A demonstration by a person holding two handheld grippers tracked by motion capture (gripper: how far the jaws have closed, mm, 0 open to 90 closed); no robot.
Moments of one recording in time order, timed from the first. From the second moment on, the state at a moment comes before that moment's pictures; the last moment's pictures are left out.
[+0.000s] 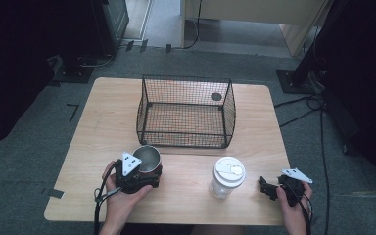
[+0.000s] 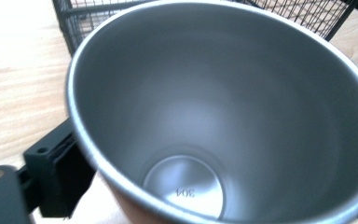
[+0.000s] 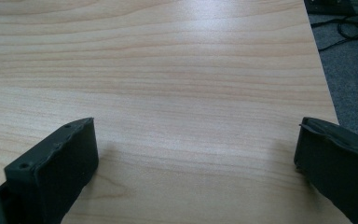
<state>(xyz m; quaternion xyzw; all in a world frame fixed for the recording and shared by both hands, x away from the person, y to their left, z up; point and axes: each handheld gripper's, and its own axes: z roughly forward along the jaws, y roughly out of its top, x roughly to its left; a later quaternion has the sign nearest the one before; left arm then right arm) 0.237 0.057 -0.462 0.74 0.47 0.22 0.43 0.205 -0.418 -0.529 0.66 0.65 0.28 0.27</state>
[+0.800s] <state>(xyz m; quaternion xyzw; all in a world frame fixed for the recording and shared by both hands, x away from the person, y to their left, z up) 0.230 0.052 -0.440 0.71 0.43 0.28 0.49 0.205 -0.418 -0.529 0.66 0.65 0.28 0.27</state>
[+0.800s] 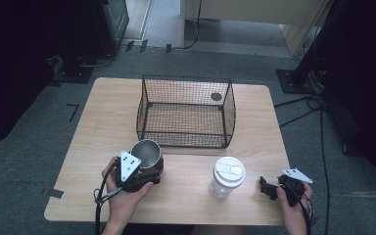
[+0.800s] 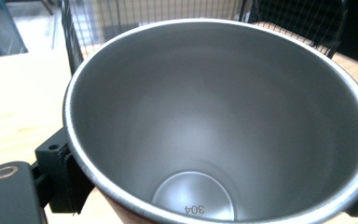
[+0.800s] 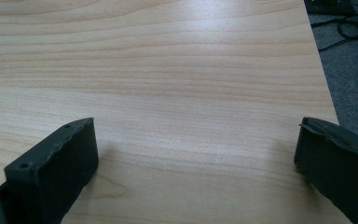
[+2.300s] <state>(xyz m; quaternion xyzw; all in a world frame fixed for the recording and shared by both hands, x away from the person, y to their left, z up) 0.275 0.014 -0.382 0.59 0.37 0.37 0.61 0.205 -0.418 -0.529 0.66 0.65 0.28 0.27</state>
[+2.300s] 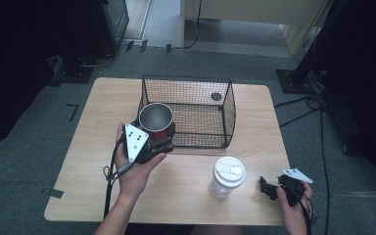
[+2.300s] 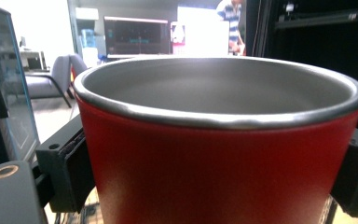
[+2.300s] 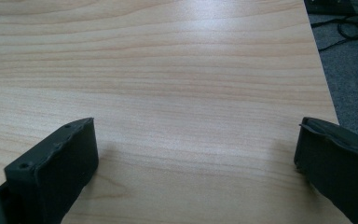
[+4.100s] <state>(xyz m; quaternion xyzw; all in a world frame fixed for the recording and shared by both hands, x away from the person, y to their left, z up) 0.418 -0.032 -0.410 0.54 0.39 0.44 0.60 0.205 -0.418 -0.529 0.66 0.65 0.28 0.27</state>
